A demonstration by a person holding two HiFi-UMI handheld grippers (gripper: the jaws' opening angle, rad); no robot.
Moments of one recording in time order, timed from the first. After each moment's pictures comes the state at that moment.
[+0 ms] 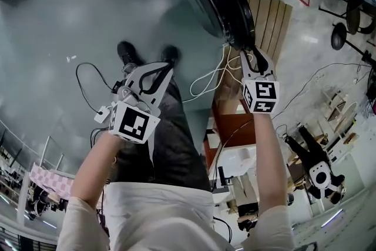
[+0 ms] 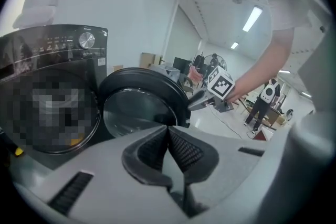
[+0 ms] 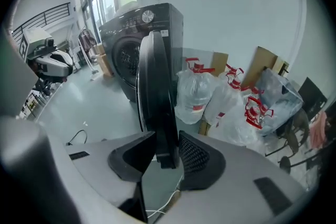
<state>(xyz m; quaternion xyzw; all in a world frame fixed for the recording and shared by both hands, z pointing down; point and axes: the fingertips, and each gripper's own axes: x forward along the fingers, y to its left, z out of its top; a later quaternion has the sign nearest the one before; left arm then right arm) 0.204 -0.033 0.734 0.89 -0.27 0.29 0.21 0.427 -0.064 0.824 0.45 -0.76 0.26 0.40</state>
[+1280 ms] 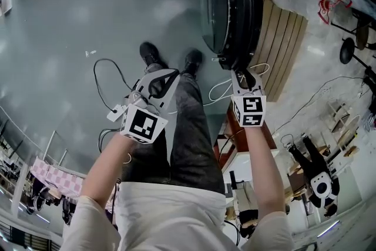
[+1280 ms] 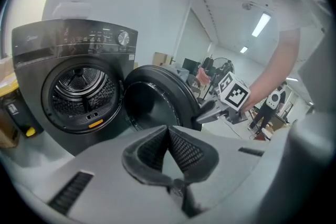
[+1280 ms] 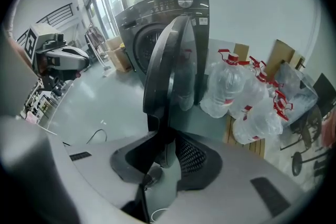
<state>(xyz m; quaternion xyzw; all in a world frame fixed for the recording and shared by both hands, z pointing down) 0.076 -0.004 0.748 0.88 -0.31 0.28 0.24 0.263 0.003 0.844 0.39 -0.76 0.30 0.41</state>
